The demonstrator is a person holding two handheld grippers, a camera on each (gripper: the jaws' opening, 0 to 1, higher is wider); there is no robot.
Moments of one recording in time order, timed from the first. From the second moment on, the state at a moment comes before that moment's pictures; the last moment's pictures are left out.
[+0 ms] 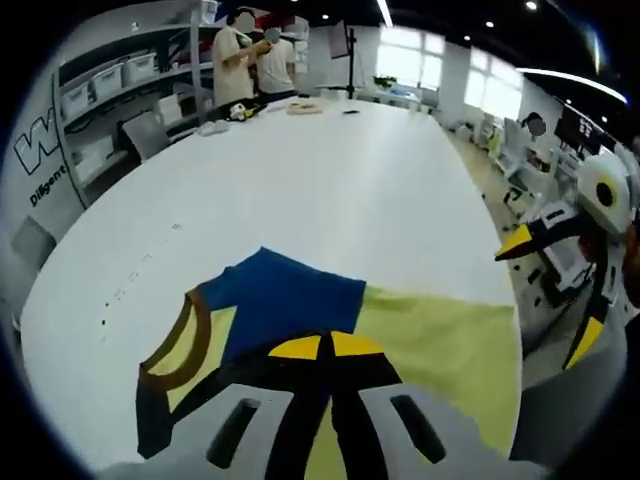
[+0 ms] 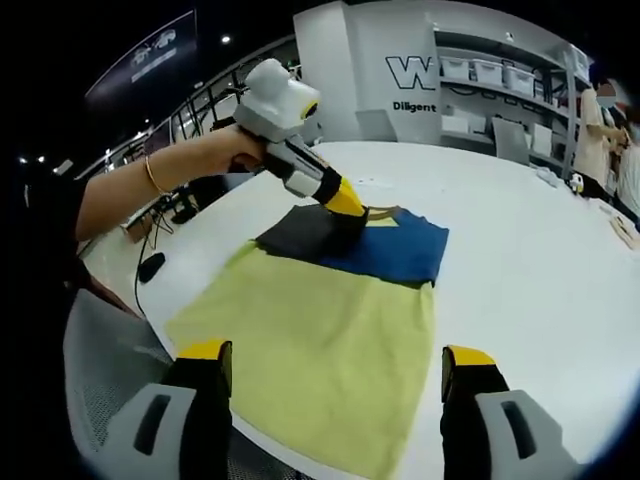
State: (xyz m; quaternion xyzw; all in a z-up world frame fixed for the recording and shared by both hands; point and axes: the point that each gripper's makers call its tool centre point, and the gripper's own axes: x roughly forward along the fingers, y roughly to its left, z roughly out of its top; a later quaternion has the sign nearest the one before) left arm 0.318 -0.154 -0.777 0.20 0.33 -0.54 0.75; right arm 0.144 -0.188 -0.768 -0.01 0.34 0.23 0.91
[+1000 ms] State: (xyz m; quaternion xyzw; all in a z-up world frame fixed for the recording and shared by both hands) left arm 0.324 -0.155 -0.773 0.21 0.31 -0.54 0.76; right arm 0.146 -0.190 -0.771 0.00 0.35 0.23 0.91
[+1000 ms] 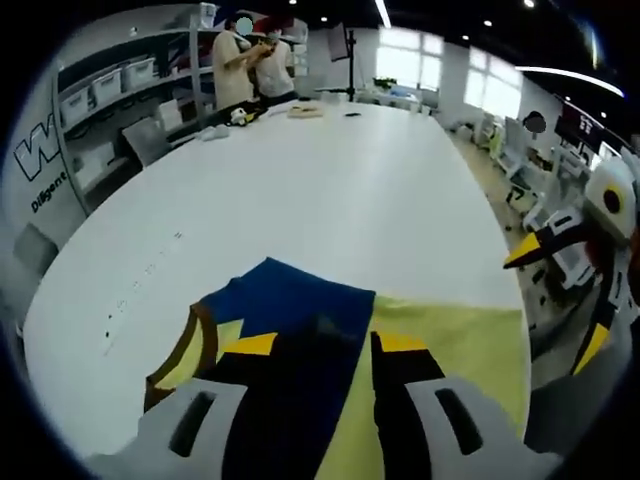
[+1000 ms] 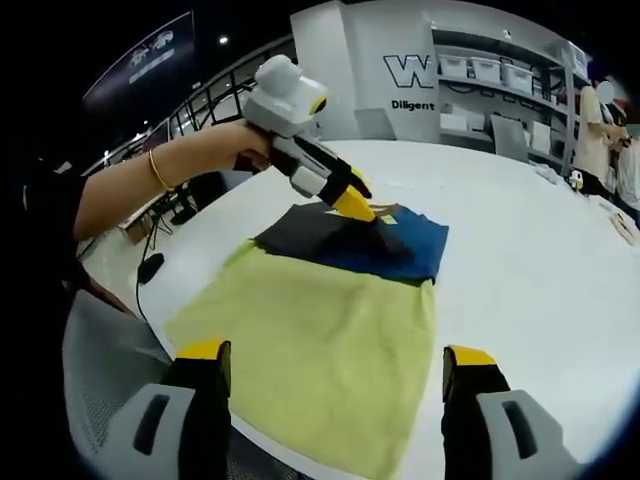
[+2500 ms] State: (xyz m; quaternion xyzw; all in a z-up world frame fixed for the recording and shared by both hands) left arm 0.356 -0.144 -0.795 0.18 0.31 -0.49 0.80; right arm 0.149 -0.193 -0.775 0.00 0.35 0.22 0.91
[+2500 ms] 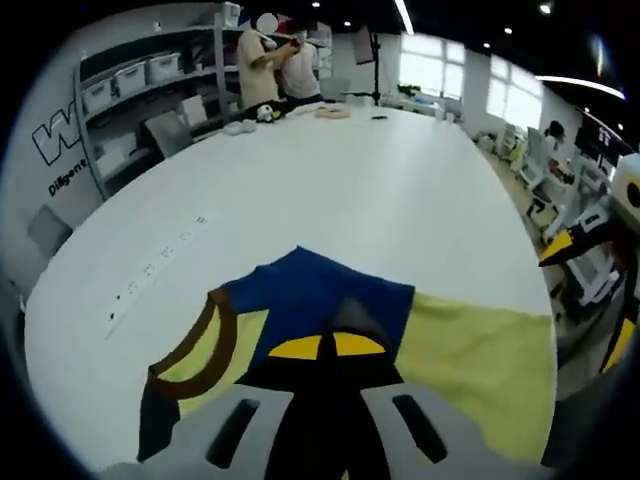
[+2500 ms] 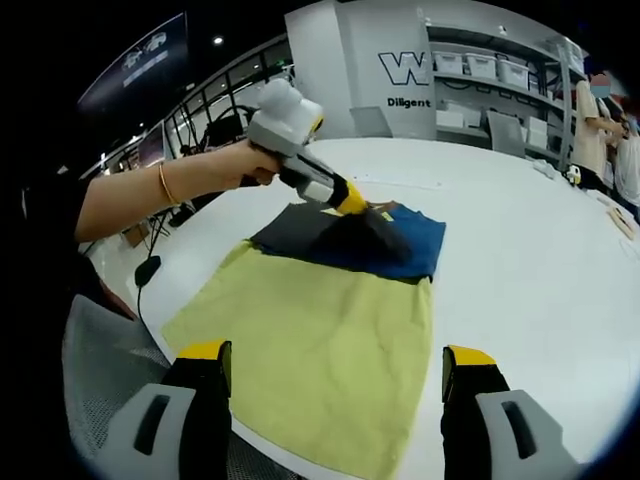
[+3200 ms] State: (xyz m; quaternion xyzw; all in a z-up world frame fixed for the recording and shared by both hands) left arm 0.365 -0.092 -0.836 0.15 0.37 -0.38 0.84; right arm 0.151 -0.187 -0.769 0.01 0.34 0.23 0.91
